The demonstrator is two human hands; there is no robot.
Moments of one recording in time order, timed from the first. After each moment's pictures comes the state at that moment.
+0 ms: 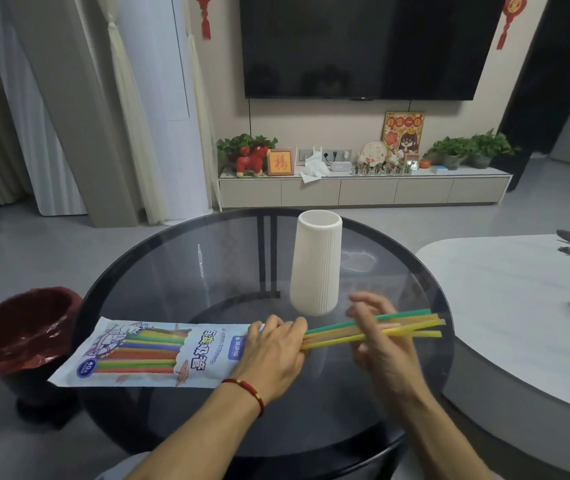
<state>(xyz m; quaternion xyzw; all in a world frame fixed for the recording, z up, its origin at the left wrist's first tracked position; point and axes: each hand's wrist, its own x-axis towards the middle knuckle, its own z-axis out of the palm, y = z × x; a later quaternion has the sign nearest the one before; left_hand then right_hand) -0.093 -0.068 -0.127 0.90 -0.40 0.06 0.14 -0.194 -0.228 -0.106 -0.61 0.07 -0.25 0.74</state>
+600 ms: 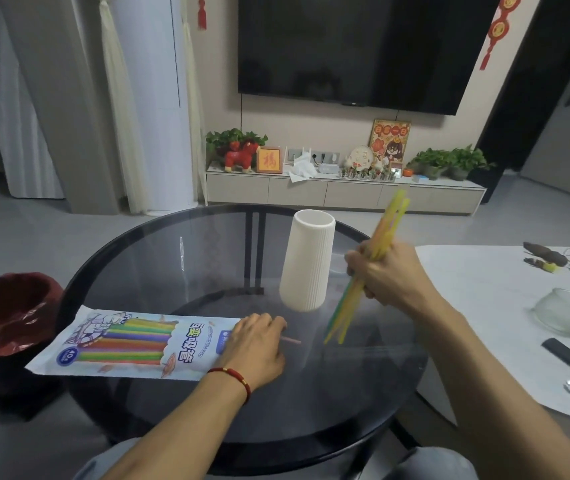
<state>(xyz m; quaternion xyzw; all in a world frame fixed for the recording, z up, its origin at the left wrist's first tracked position) -0.081 -0.060 -0.140 0.92 -0.37 0.04 0.15 -0.161 -0.268 0.003 -0.90 0.14 -0.24 0.33</state>
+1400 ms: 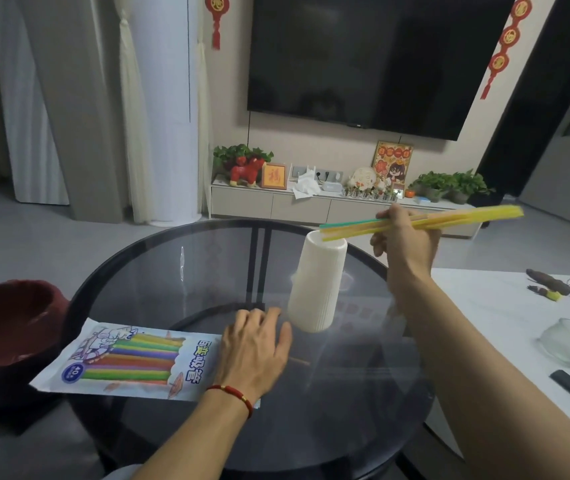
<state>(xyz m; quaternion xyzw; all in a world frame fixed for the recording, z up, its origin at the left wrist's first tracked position) -0.081 -0.050 -0.115 0.92 -0.27 0.16 0.25 -0.103 -0.265 0.040 -0.60 0.19 -0.47 0.62</state>
